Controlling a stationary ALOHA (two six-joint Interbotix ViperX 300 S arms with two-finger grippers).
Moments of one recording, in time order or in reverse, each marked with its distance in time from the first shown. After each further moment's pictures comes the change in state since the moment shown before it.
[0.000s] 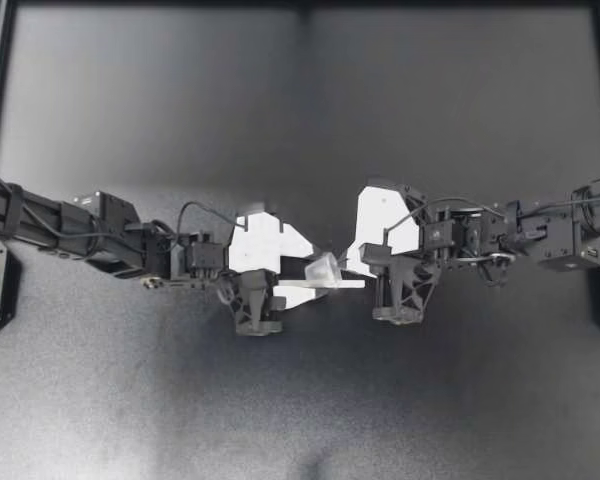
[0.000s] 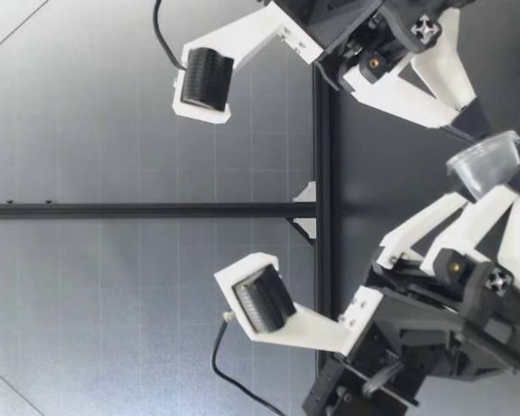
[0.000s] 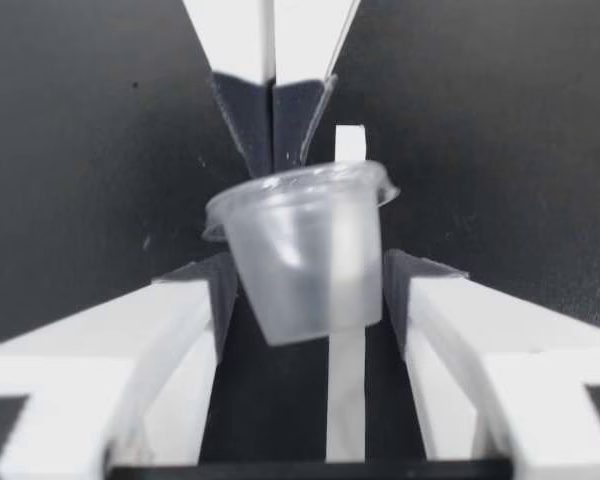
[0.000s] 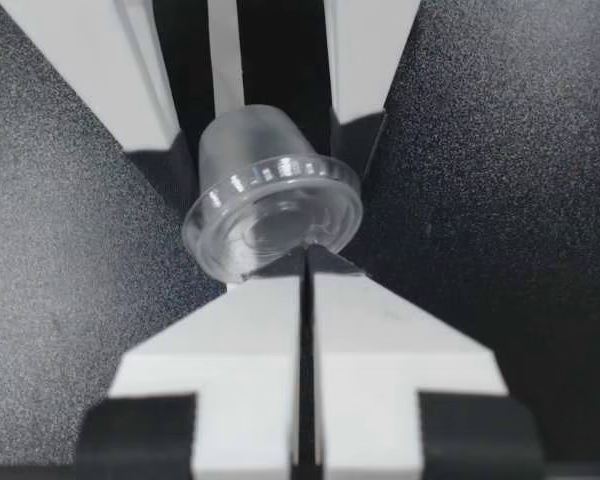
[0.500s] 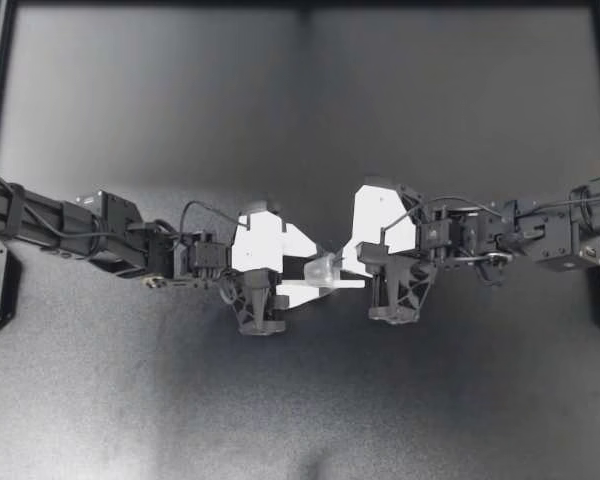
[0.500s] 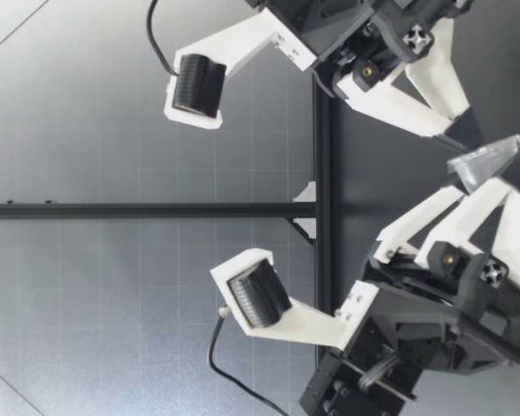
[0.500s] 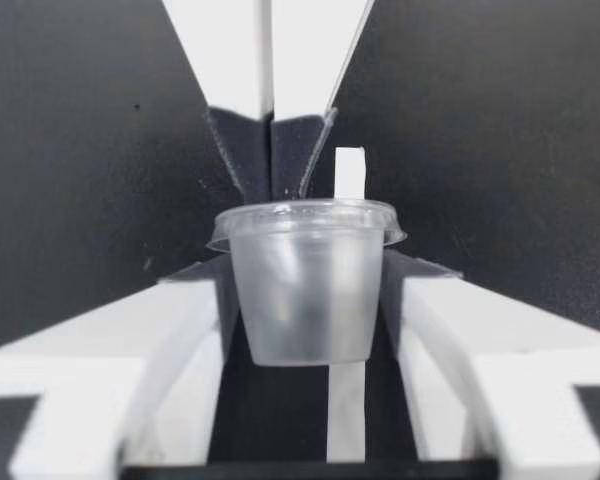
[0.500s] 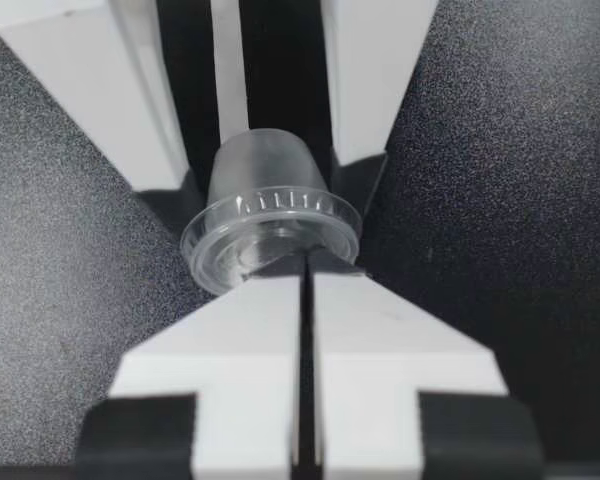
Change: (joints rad) left arm 0.000 0.002 -0.006 0.000 0.000 0.000; right arm 0.003 -0.002 -0.012 0.002 0.002 0.000
